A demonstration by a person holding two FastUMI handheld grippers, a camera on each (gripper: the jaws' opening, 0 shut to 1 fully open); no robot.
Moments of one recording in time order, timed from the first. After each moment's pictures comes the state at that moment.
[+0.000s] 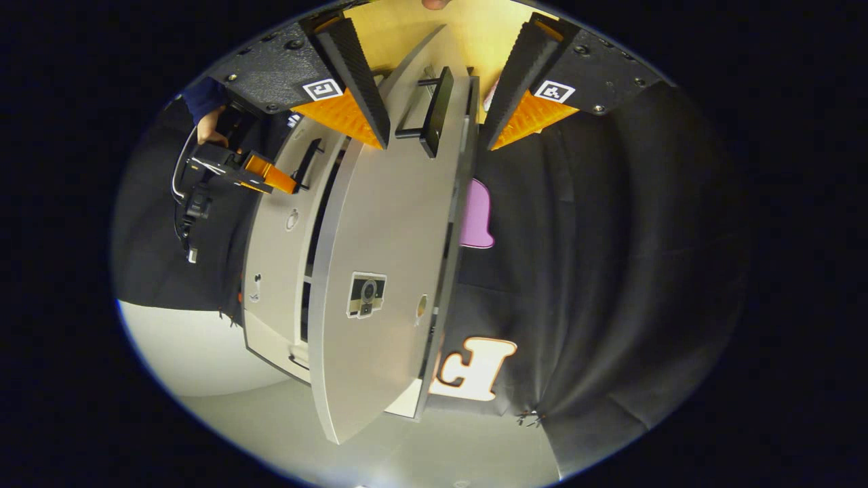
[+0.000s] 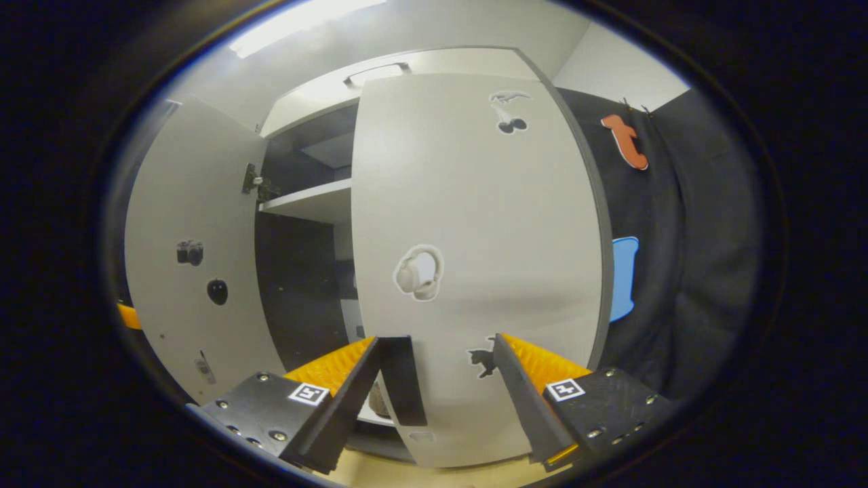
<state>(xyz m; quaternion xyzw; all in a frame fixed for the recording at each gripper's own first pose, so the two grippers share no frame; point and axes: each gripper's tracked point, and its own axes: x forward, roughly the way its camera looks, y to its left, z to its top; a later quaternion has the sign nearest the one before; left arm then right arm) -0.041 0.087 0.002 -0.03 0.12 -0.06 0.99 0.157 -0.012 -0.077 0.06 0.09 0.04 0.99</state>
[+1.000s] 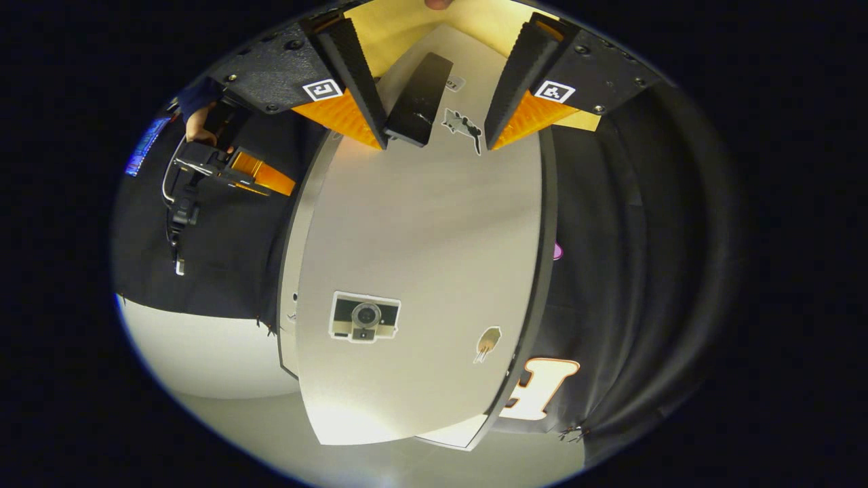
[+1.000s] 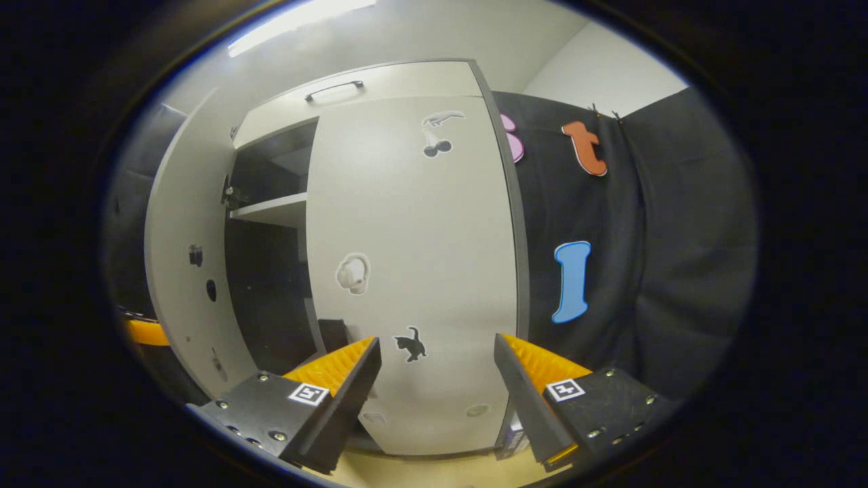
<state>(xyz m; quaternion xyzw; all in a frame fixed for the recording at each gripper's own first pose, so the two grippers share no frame) 0.026 0.006 -0.033 -0.04 0.14 -0.15 0.98 0.119 -0.086 -0.066 0.05 0.10 -0.02 0.99</state>
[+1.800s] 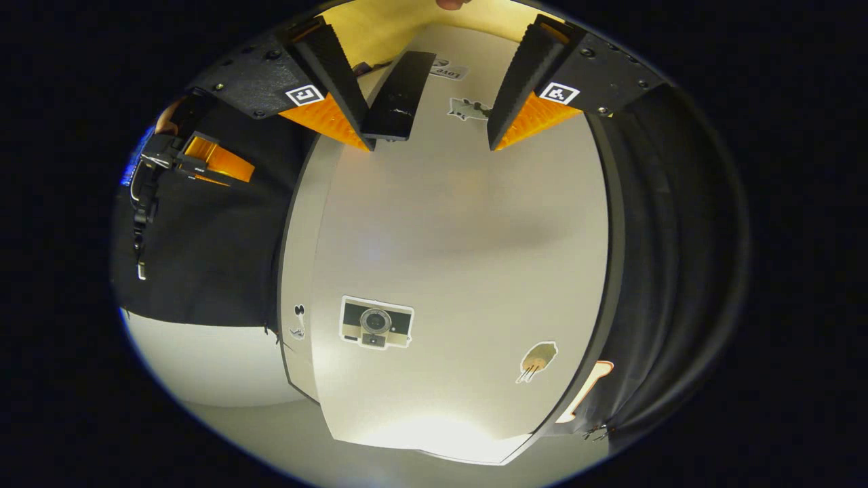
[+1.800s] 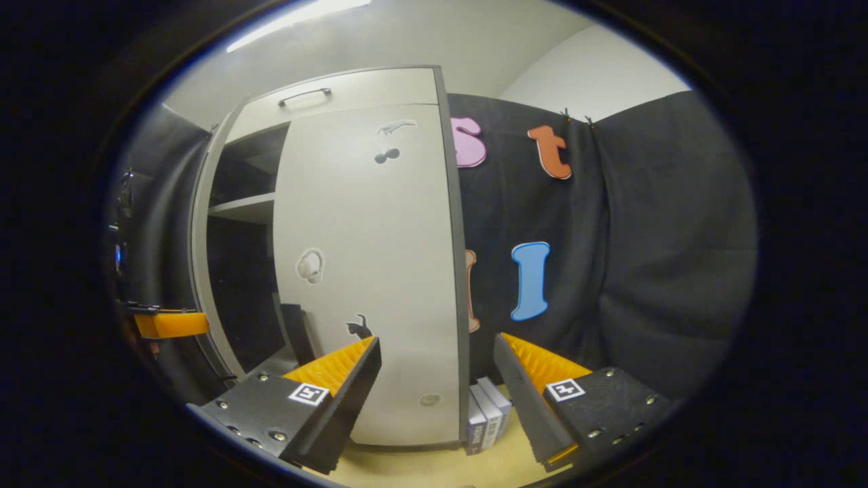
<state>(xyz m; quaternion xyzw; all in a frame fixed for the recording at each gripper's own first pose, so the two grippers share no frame) 0.083 -0.042 -0.047 -0.03 0.12 -0.17 0.98 0.081 -0.151 -0.064 0.03 0.10 -0.09 0.99</state>
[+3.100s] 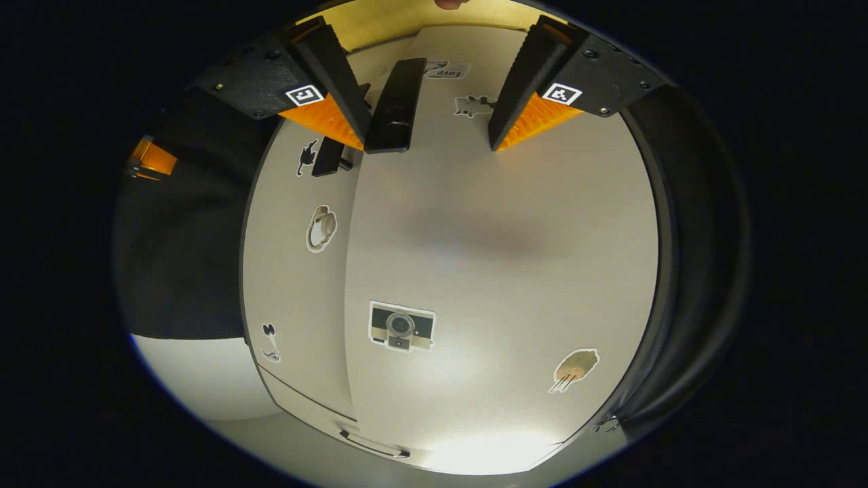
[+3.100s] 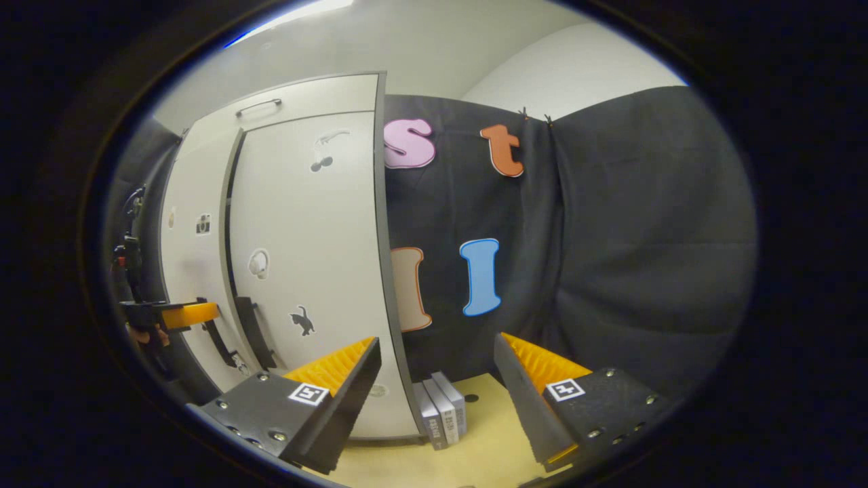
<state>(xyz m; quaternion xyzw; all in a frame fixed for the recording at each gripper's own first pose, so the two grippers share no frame) 0.110 -0.058 -0.058 0.01 0.11 -0.11 0.99 0.038 -0.219 -0.060 0.03 0.11 -0.16 0.98</state>
